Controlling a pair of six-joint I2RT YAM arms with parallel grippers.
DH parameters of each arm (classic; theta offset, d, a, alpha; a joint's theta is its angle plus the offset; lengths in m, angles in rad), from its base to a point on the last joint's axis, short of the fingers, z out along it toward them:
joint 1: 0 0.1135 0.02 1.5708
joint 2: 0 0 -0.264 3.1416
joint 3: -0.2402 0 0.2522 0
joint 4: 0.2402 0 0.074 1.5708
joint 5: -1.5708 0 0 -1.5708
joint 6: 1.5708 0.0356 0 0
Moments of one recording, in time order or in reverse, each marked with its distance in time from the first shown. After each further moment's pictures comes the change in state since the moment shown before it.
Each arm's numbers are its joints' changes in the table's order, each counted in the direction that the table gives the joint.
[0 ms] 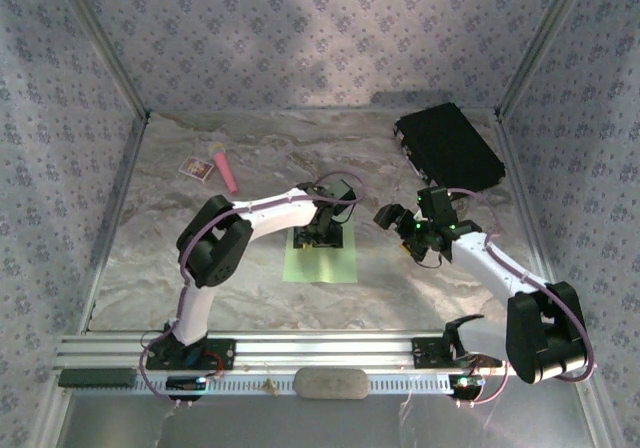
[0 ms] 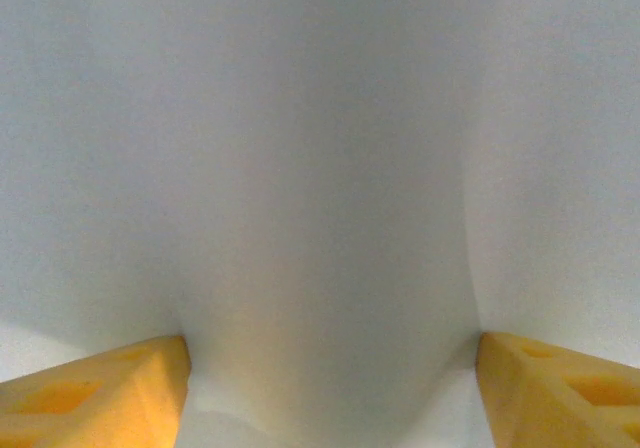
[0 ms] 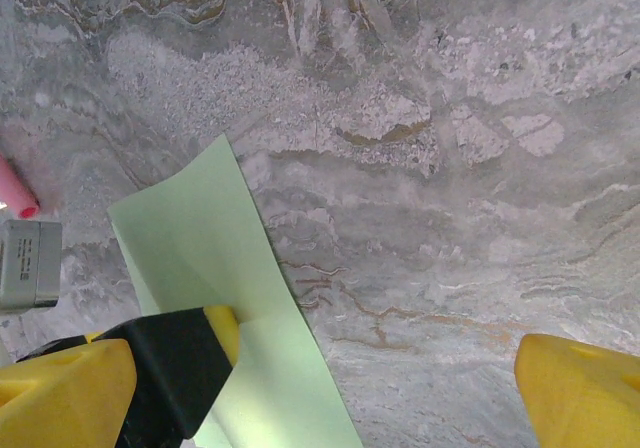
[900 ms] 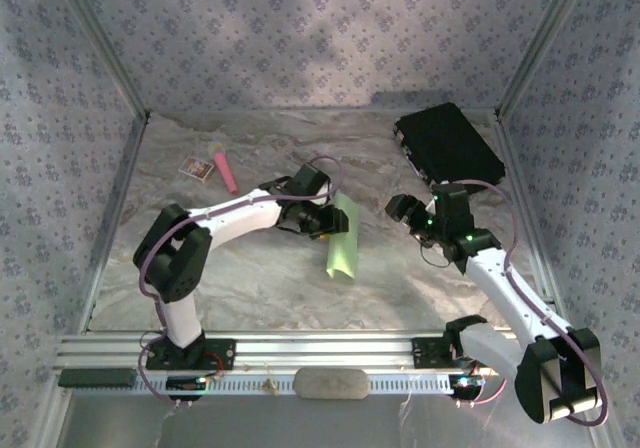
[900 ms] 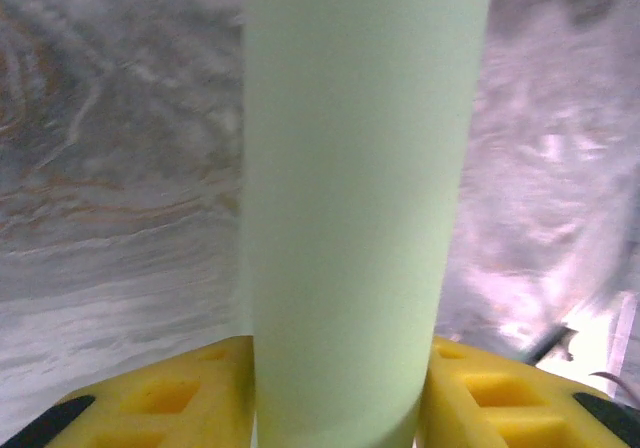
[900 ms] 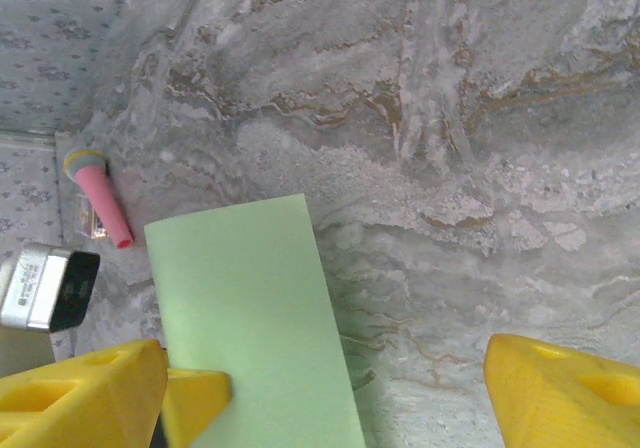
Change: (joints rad) left arm 0.126 0.254 0.241 -0.451 -0.523 0.032; right arm -0.027 0.214 -0.005 -0.018 -0.063 -0.054
